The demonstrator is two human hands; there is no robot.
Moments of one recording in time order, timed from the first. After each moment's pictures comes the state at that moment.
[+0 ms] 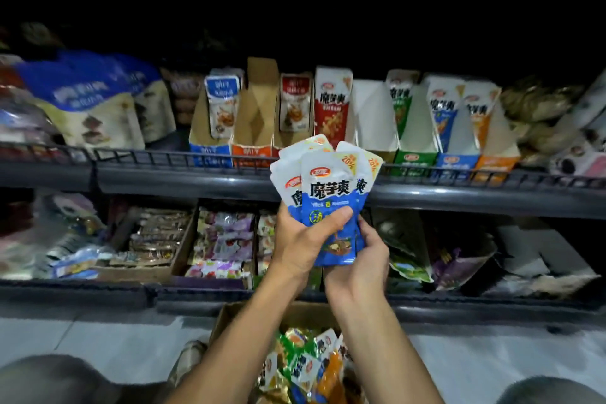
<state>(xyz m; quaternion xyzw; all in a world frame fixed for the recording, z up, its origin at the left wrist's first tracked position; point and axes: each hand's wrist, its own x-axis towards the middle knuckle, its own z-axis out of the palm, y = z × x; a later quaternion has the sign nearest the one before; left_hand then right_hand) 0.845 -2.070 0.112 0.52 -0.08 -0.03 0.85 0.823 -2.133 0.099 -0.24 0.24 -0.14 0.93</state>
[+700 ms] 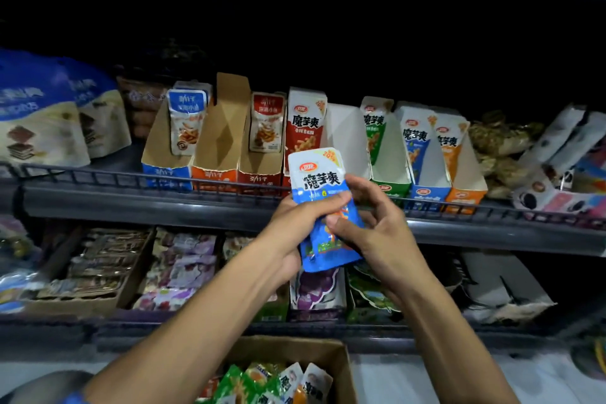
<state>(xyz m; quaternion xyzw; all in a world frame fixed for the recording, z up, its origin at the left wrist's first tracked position) 0.890 -2.108 0.167 0.47 -0.03 -0.26 0.84 0.840 -2.225 0.163 -0.69 0.02 -0.13 0.71</state>
